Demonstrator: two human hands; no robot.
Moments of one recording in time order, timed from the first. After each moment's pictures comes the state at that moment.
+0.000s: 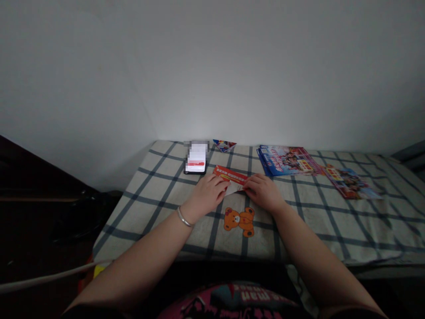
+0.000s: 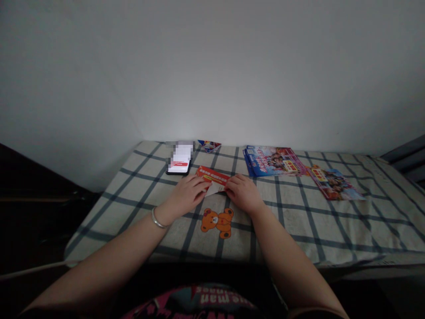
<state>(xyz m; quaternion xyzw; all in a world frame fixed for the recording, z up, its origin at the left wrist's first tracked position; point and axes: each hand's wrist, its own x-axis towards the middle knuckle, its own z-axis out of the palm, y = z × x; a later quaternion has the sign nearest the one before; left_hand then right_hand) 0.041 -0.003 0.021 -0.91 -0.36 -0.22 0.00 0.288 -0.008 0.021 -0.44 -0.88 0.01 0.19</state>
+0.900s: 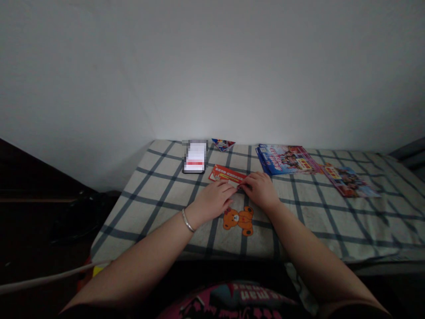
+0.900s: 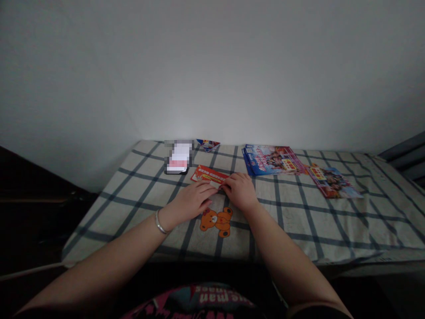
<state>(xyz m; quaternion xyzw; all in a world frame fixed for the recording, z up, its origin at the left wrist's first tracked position) 0.057 -0.013 0.017 -0.94 -0.30 -0.18 -0.02 0.274 -0.008 0.018 -0.53 -0.82 -0.03 0.19</state>
